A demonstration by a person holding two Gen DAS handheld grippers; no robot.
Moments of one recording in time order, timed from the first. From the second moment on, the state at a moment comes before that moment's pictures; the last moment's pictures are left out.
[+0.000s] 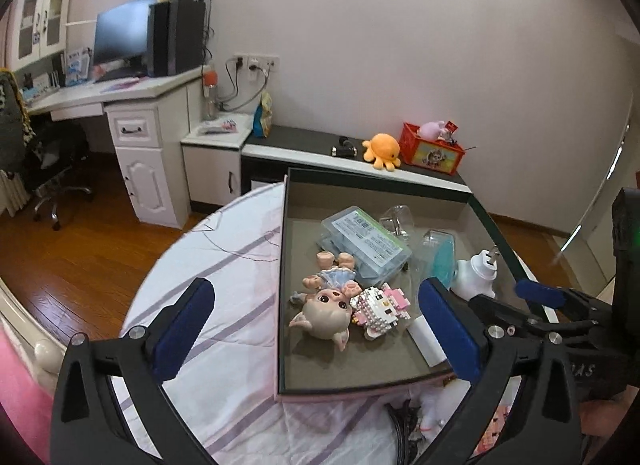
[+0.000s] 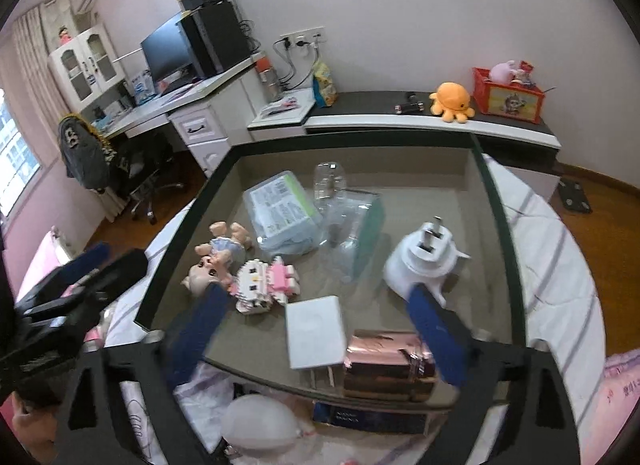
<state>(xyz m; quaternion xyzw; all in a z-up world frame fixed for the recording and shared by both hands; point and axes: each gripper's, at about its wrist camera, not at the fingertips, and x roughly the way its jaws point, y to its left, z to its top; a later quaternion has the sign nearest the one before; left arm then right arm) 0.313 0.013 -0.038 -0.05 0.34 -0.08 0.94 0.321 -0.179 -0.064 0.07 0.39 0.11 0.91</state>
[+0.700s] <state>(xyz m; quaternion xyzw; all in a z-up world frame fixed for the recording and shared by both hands) 0.206 -0.006 0.004 0.00 0.30 -0.05 0.95 0.210 -0.221 -0.017 0.09 0.31 0.04 0.94</state>
